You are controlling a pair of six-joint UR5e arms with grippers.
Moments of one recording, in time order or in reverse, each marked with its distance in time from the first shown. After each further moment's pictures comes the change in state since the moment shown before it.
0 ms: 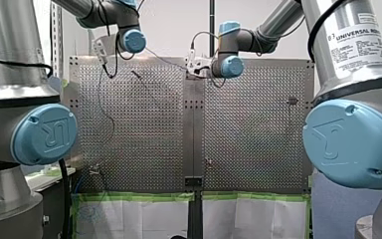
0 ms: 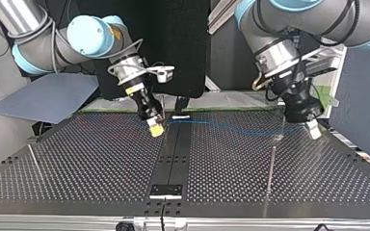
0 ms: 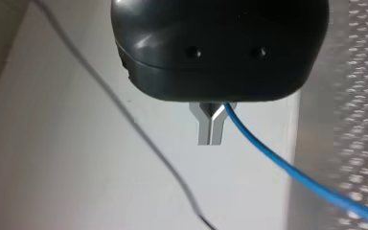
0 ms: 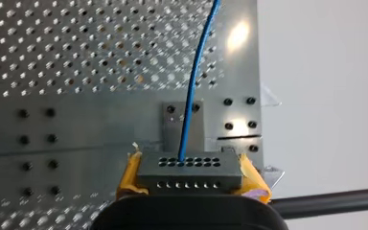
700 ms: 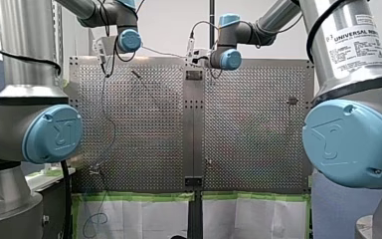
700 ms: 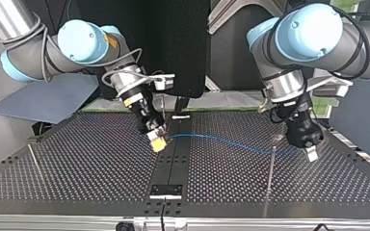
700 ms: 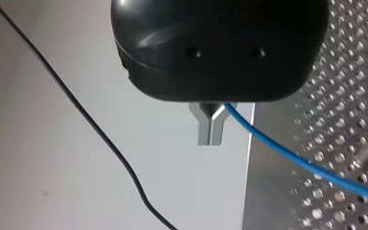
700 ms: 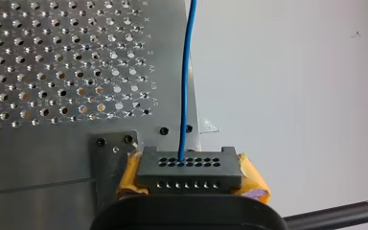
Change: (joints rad) left arm 0.108 -0.110 0.133 -0.200 0.139 -0.023; right arm -0.006 0.014 -0.096 -0.023 -0.068 0.034
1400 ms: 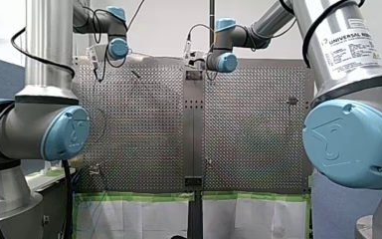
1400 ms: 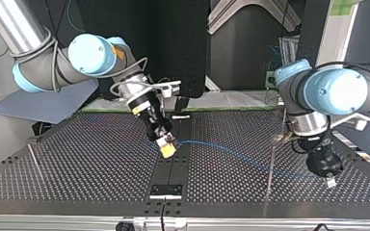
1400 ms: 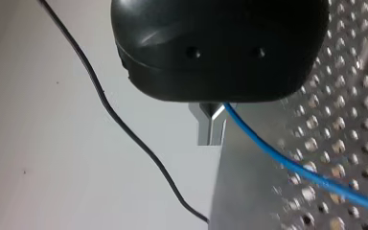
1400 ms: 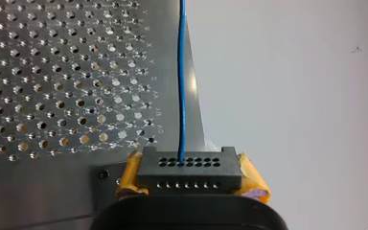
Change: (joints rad) left arm 0.195 -0.131 0.116 -0.045 0.194 -0.074; right arm 0.010 0.068 -0.080 -0.002 -0.041 0.024
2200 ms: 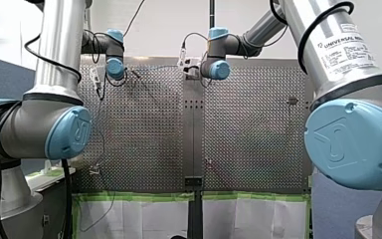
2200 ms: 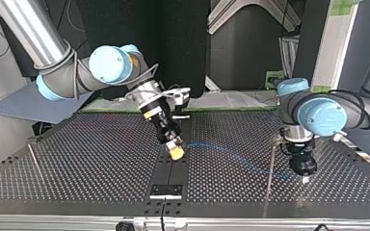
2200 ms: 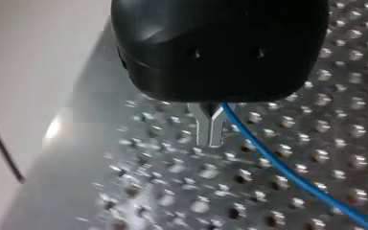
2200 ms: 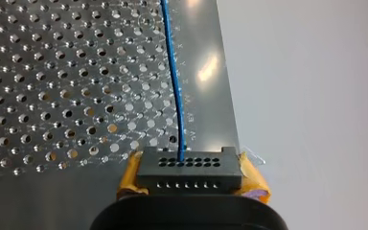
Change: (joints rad) left arm 0.060 -0.156 0.006 0.012 0.202 -0.057; right arm 0.031 0.085 -0.057 -0.006 0.062 -0.004
